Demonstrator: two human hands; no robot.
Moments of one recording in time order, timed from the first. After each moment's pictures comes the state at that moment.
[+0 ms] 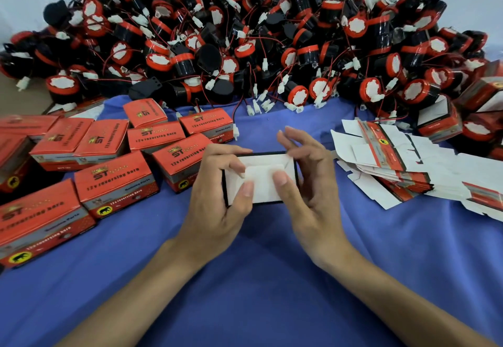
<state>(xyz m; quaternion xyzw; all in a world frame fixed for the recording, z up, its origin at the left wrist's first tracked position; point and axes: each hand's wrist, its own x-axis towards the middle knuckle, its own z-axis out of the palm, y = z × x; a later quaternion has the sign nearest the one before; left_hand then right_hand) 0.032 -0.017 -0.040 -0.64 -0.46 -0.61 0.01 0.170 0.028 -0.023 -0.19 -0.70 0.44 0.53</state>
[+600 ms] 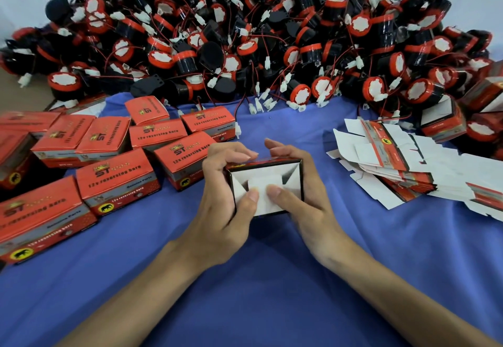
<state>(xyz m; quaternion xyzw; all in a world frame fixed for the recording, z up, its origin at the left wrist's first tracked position) 0.039 -0.020 -0.038 -0.67 -0.41 -0.62 -0.04 0.175 0.031 -0.029 -0.17 -0.65 0.60 0.43</state>
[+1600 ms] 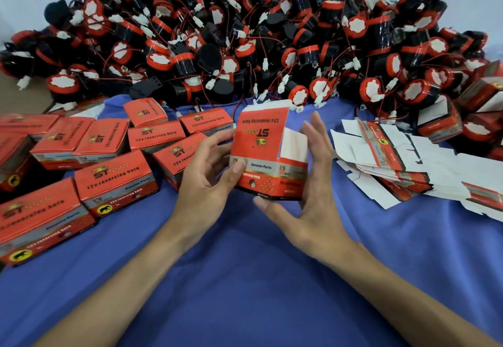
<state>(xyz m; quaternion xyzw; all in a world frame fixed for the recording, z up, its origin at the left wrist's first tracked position) 0.023 -0.016 -0.029 -0.51 -0.49 -0.65 -0.29 0.177 0.037 -0.030 -0.20 -0.78 0.33 0.49</state>
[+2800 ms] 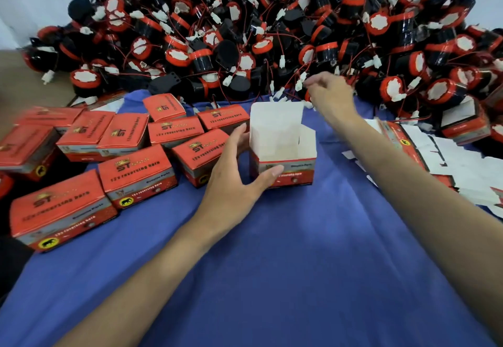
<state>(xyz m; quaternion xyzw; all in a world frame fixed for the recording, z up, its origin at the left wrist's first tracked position) 0.021 -0.006 -0.038 -0.53 -0.61 -0.56 -0.21 0.126 0.190 0.029 -0.46 -0.74 0.30 0.38</state>
